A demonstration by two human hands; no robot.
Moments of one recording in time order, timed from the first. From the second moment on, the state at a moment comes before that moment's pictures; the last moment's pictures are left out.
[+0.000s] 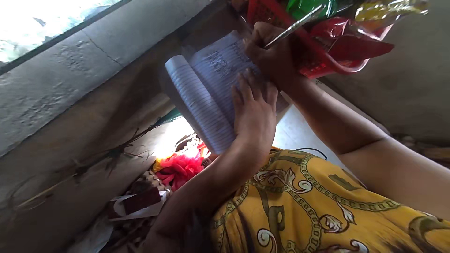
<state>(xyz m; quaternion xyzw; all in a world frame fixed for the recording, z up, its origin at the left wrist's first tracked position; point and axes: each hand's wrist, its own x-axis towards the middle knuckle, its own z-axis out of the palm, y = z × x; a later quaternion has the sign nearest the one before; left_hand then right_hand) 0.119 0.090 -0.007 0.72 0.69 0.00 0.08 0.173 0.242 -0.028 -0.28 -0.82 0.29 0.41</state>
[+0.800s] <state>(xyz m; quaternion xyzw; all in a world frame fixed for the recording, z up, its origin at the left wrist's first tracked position) 0.117 0.091 -0.005 0.73 0.68 -0.02 0.11 0.172 0.243 -0.034 -0.27 -0.82 0.24 0.45</state>
